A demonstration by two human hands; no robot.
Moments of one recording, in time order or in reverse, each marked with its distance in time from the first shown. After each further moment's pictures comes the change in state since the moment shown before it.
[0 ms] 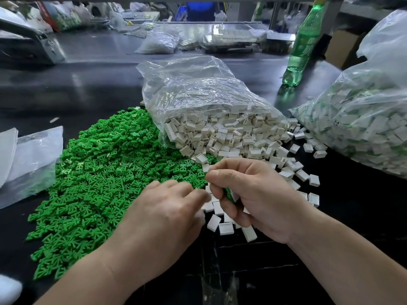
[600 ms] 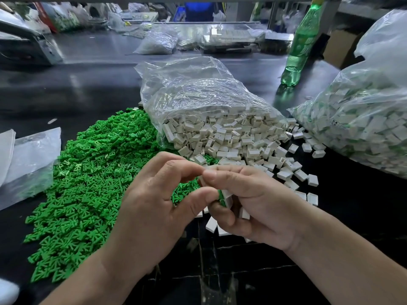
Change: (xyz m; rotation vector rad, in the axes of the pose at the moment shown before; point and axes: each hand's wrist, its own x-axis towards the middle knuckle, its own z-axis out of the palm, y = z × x) left_hand 0.006 0.003 -0.005 -0.468 0.443 -0.117; right_hand -0.006 -0.007 0.004 0.328 -0.241 0.149
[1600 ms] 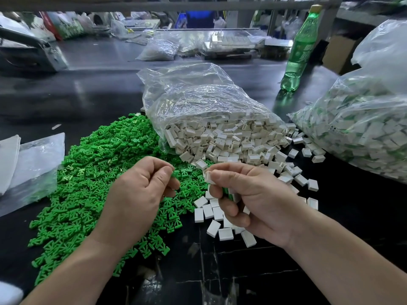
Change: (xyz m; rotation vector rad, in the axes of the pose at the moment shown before) left_hand 0.007 -0.037 -0.003 -0.225 -0.019 -0.464; right_hand 0.009 0.004 -0.012 -0.006 0.239 -0.061
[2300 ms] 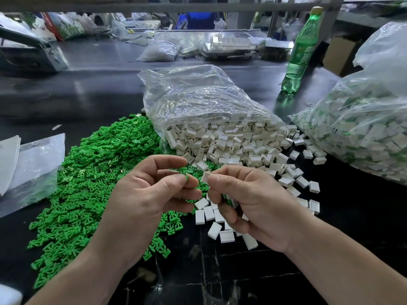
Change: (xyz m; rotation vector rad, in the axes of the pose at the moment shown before) left_hand -0.008 0.013 0.005 -0.665 -0.146 -0.130; right_hand -0.002 0.001 0.003 -0.133 -0.027 -0.064
